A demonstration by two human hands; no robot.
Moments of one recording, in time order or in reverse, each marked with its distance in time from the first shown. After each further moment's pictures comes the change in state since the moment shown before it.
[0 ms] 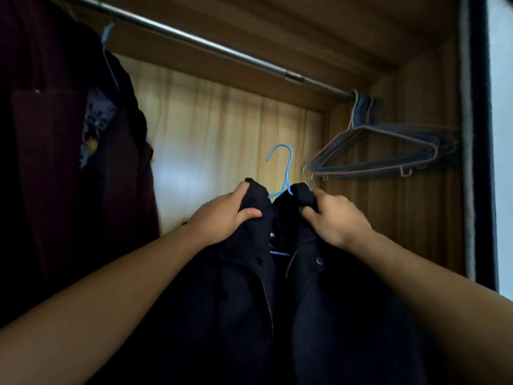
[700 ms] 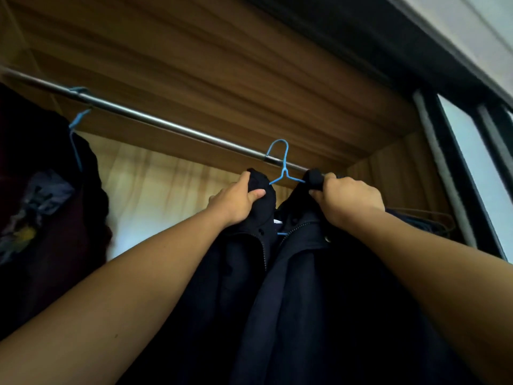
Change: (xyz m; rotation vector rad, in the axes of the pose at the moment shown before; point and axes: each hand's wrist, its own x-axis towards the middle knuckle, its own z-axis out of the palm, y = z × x) left_hand 0.216 0.030 -0.066 -0.142 0.274 -0.032; right_hand 0.136 0.011 -0.118 -0.368 0.464 0.031
